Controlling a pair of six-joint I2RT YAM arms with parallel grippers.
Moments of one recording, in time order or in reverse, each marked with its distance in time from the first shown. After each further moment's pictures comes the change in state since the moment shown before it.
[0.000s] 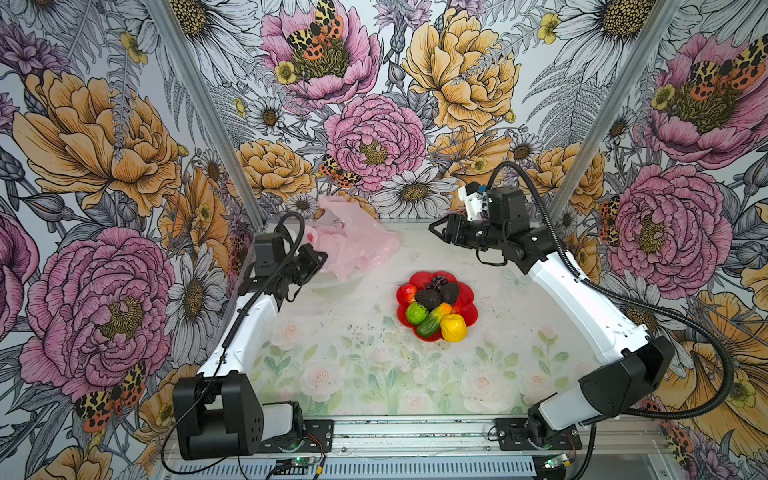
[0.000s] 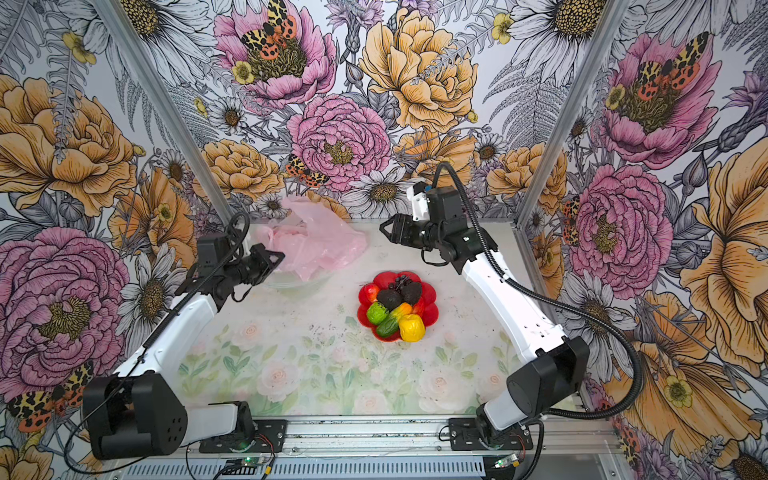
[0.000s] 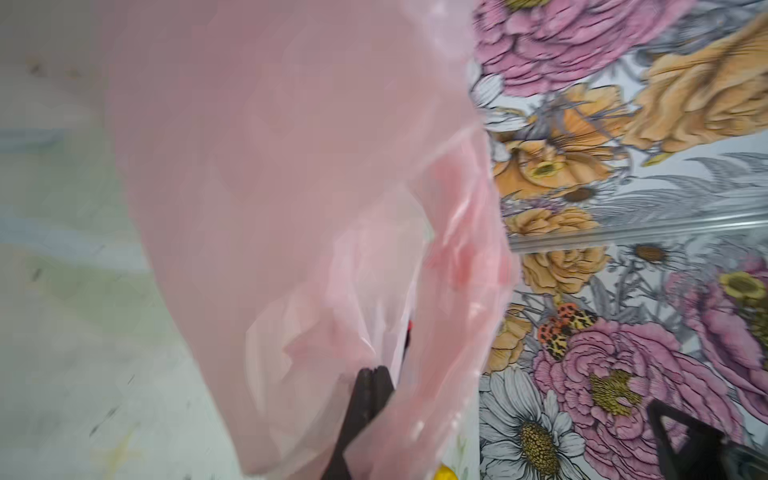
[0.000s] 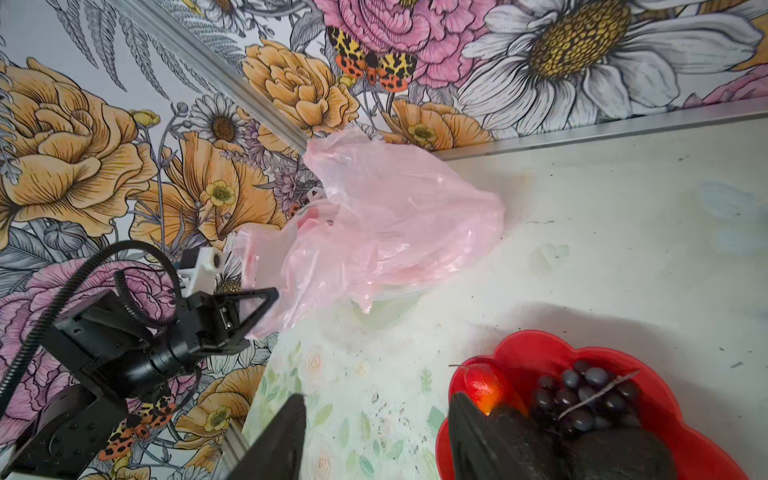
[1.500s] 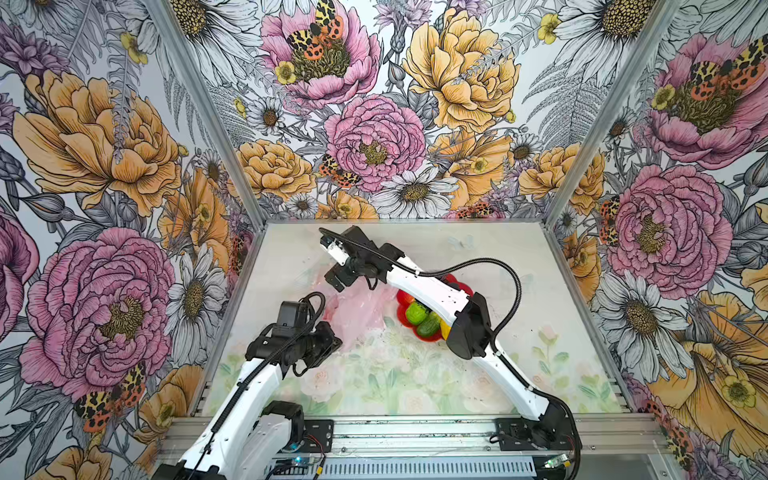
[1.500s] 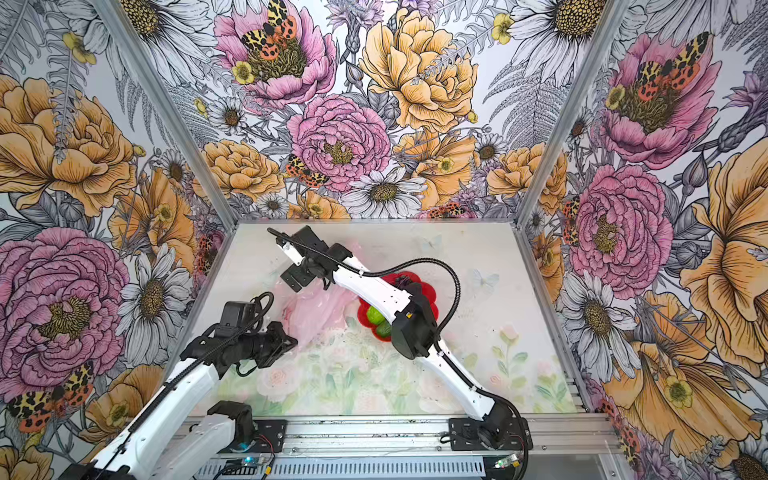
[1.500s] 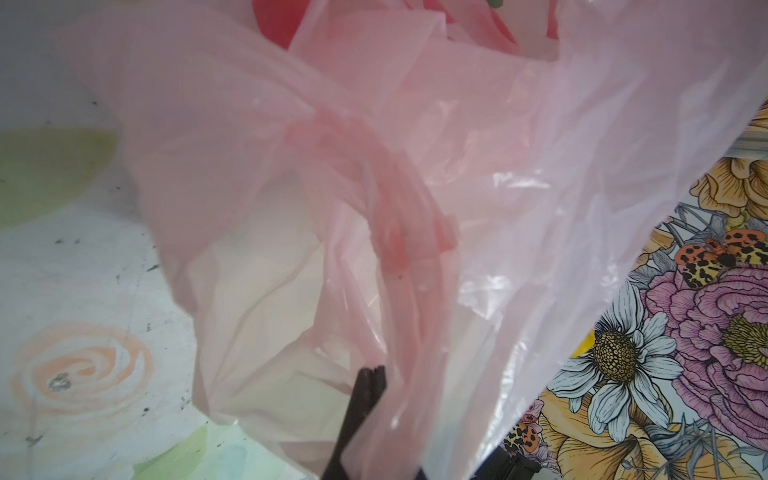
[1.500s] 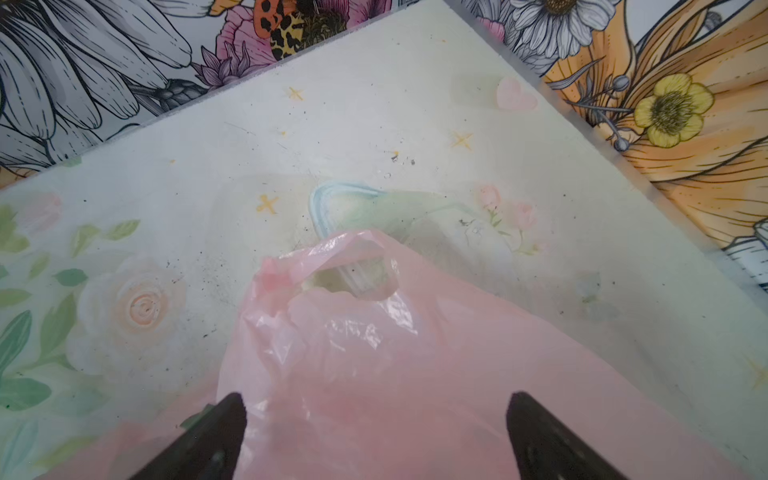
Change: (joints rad) left arm -0.211 -0.411 -0.400 -0.367 -0.063 -0.134; right arm 0.438 1.037 0.996 -0.192 0.340 -0.643
